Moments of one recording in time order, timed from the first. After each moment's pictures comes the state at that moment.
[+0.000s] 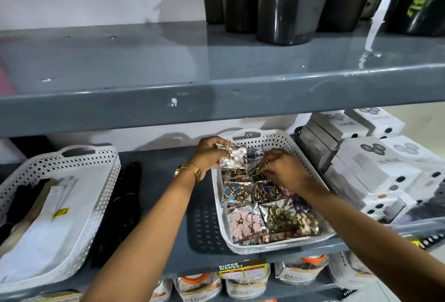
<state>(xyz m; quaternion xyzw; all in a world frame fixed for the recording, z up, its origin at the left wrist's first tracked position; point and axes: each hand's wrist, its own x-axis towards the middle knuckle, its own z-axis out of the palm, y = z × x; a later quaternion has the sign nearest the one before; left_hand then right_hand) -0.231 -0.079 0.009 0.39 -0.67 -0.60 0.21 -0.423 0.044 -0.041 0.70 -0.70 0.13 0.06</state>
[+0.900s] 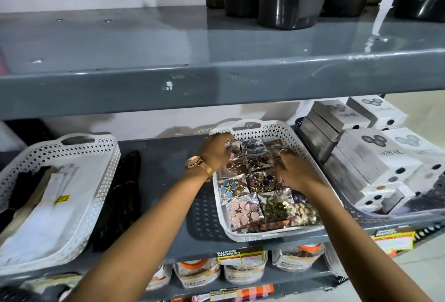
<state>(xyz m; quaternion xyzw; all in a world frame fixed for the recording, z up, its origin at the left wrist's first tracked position) -0.238 -0.063 -0.006 0.38 -0.88 -0.25 0.13 -0.401 0.078 -0.028 0.53 -0.82 0.19 -0.14</state>
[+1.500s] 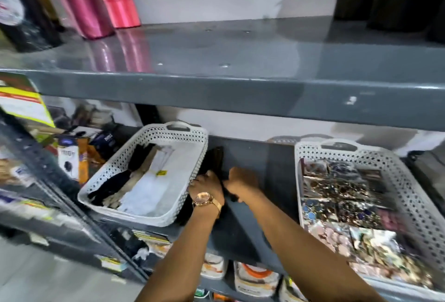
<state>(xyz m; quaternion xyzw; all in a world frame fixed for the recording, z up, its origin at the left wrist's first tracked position) -0.052 -0.073 -0.056 0.72 -0.69 -0.07 0.04 -0.141 -0.078 -0.038 0.60 -0.75 0.10 -0.26</state>
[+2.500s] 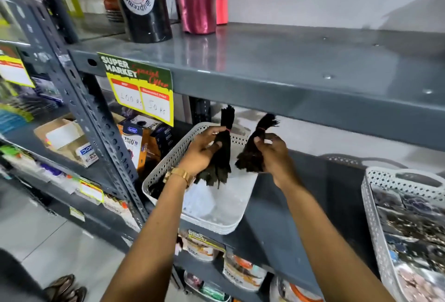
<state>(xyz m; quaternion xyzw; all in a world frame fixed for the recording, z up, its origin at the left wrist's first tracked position) 0.130 -0.144 0.022 0.47 -0.68 -0.40 0.39 -0.052 -0.124 0.022 0.45 -0.56 0.53 -0.45</state>
